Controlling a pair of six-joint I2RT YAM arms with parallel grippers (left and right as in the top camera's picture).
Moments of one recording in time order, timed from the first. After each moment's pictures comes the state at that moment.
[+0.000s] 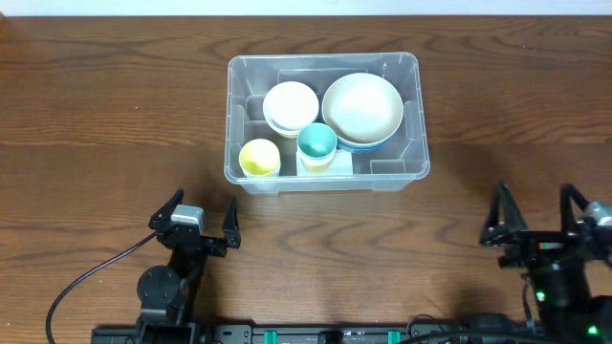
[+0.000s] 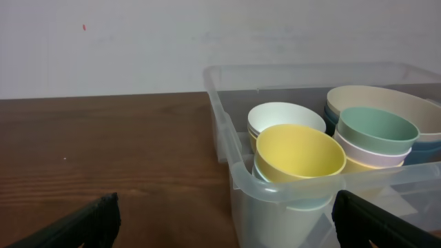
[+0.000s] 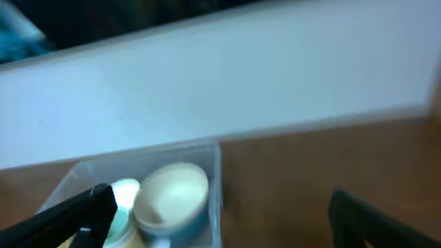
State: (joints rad) left arm -0.09 0.01 0.02 -0.11 0.10 -0.04; right arm 0.03 0.33 0.87 -0.59 -0.05 0.22
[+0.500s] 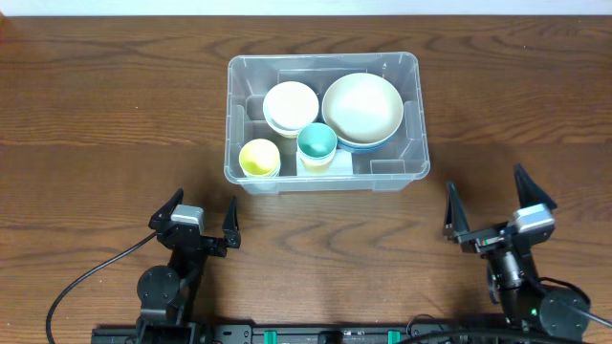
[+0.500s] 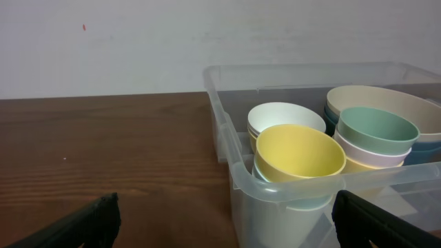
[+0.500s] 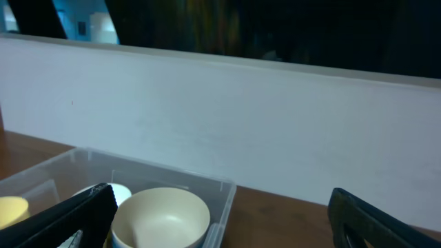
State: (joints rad) left arm -0.09 0.01 0.02 -0.11 0.10 -0.04; right arm 0.03 0.14 0.33 0.00 -0.23 -0.01
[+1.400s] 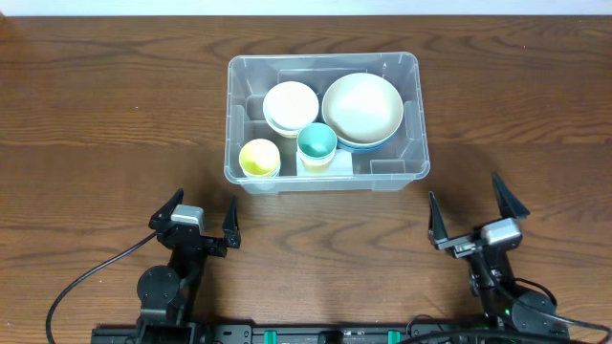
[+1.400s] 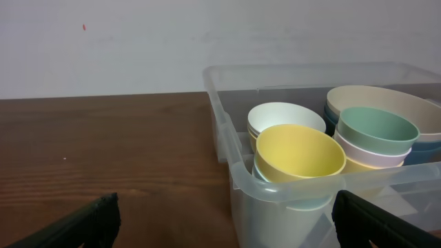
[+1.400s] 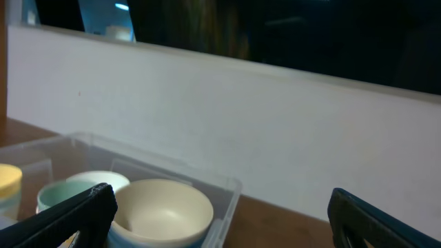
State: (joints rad) left arm -0.09 0.01 0.02 -0.11 0.10 -0.04; right arm 0.07 0.01 0.03 0.25 -0.25 -0.08
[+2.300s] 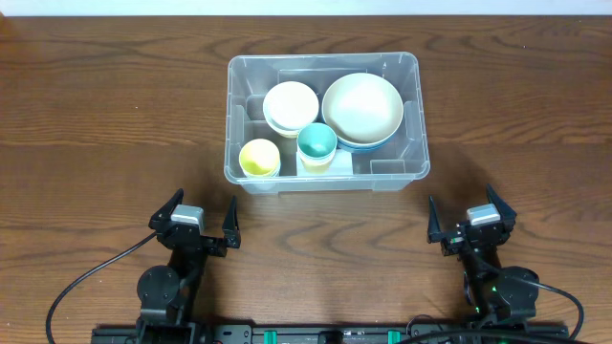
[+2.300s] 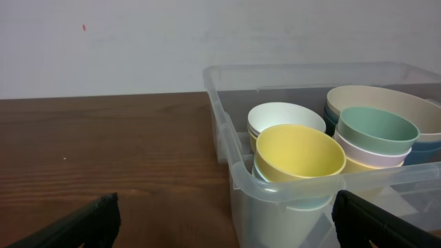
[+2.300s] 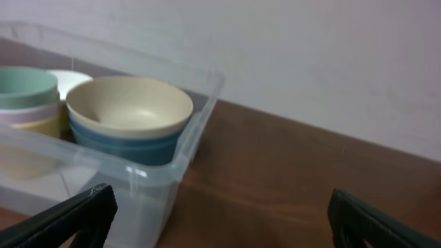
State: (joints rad) left arm -0.09 0.01 0.02 -0.11 0.10 -0.04; right arm 0.07 0.01 0.01 -0.06 -0.10 -0.17
